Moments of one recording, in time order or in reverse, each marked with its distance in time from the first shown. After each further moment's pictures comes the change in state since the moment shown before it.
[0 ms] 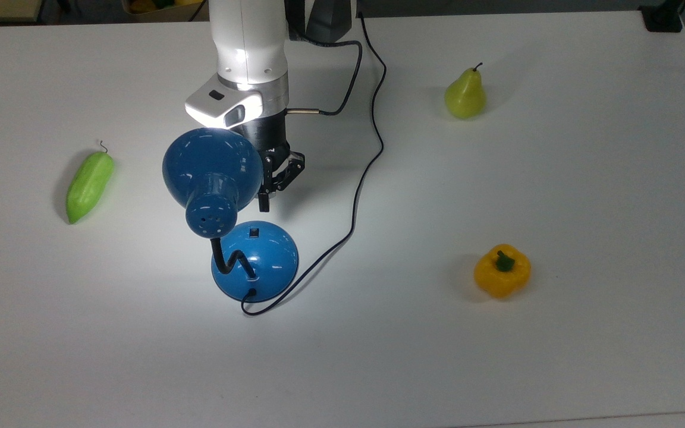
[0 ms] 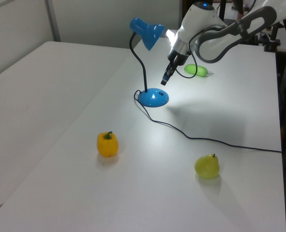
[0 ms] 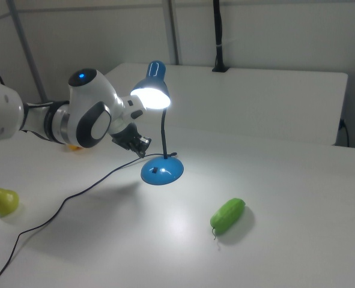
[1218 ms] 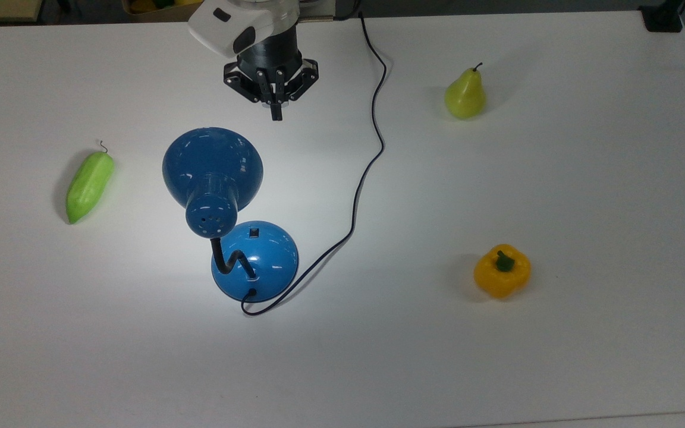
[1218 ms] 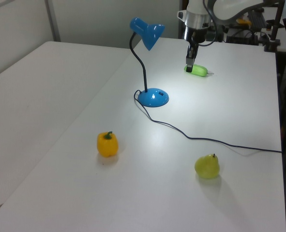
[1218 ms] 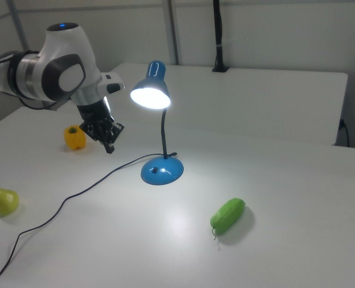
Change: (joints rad) arm 0.021 -0.210 0.010 0.069 0.014 -0.602 -0.023
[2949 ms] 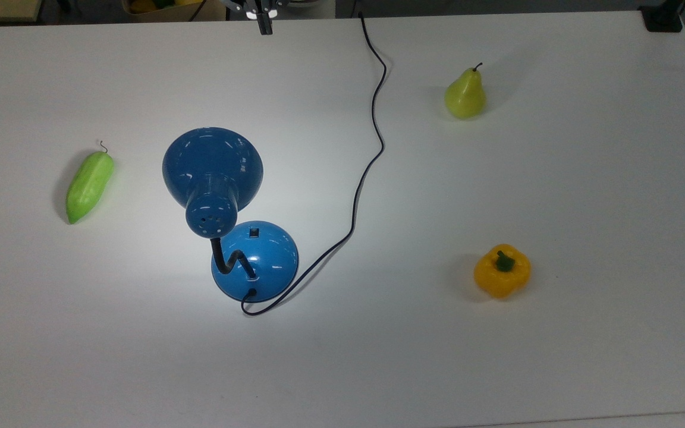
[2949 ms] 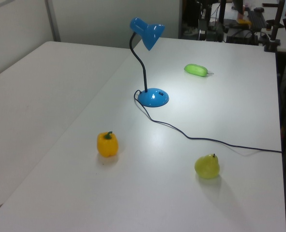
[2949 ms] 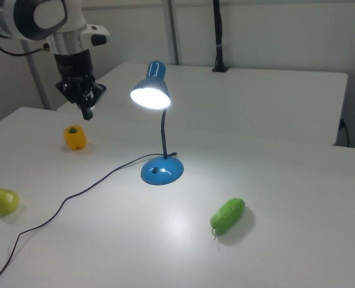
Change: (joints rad) arm -0.038 -0.056 -0.001 0.288 0.076 -0.433 -0.036
